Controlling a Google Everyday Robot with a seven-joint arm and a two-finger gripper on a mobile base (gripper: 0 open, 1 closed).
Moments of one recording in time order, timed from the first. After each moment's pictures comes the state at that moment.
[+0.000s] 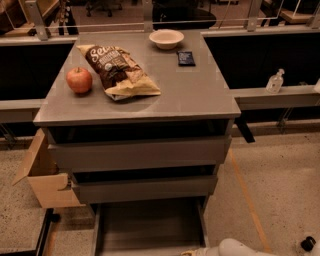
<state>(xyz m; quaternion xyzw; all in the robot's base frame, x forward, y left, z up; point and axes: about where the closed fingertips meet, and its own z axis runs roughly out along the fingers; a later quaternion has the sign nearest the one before) 0.370 -0.116 0.182 -0.67 0.67 0.22 0.26</state>
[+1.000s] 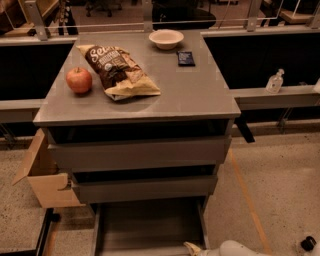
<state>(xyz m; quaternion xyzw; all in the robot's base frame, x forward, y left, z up) 0.369 -0.115 0.182 -0.67 0.67 0.22 0.26</state>
